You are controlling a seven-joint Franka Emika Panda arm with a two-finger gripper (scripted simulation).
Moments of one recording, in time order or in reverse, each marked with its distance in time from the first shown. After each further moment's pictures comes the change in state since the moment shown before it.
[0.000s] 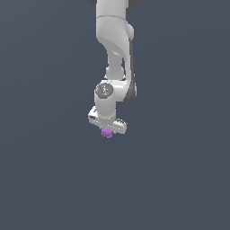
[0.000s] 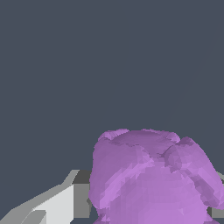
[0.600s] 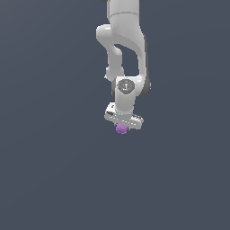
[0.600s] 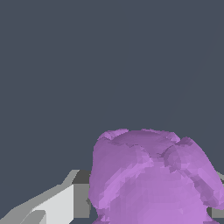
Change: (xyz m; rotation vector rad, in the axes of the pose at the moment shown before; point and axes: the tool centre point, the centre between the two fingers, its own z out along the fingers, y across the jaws) arm -0.052 -0.068 -0.003 0.000 -0.001 -0.001
